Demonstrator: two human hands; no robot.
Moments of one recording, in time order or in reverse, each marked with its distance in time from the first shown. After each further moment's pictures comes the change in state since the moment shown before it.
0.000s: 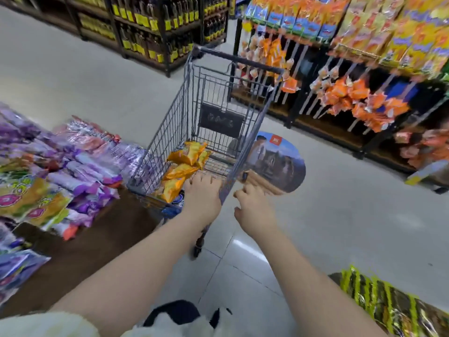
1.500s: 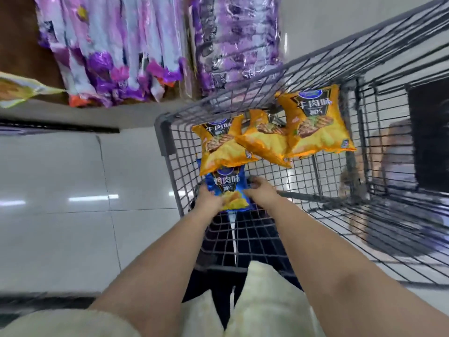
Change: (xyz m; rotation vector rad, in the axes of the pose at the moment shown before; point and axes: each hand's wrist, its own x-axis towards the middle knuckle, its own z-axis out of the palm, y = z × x) left_hand 0.181 -0.126 0.285 -1.303 -0.335 -2.012; right_hand 0.371 -0.013 0.339 0.404 -1.376 0.181
